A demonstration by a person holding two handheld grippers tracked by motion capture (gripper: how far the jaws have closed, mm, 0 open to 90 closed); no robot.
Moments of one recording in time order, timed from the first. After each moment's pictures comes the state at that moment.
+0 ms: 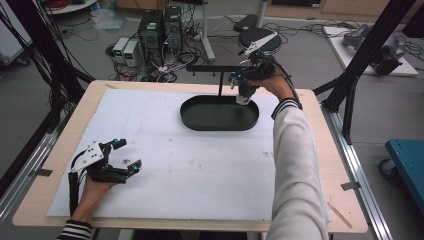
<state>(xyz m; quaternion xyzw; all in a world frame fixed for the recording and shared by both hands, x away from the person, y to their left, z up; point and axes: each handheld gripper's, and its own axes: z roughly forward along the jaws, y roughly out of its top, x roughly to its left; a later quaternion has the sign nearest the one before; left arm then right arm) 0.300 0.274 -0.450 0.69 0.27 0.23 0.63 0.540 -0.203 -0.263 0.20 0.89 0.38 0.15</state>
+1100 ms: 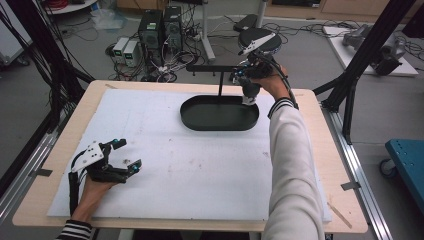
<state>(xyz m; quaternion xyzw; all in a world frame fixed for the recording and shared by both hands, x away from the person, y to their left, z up) 0.300 0.274 -0.450 0.69 0.27 0.23 0.63 0.548 -0.200 -0.268 0.23 0.88 0.36 0.22</state>
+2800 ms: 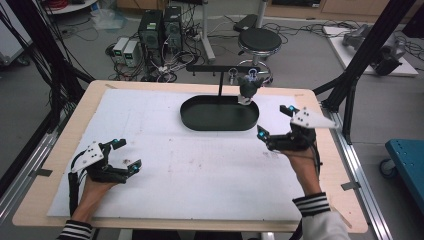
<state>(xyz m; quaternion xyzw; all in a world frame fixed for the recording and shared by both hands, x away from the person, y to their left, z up) 0.299 0.274 -0.450 0.69 0.27 0.23 0.63 0.327 -0.268 -0.325 0.29 0.72 0.55 0.31</state>
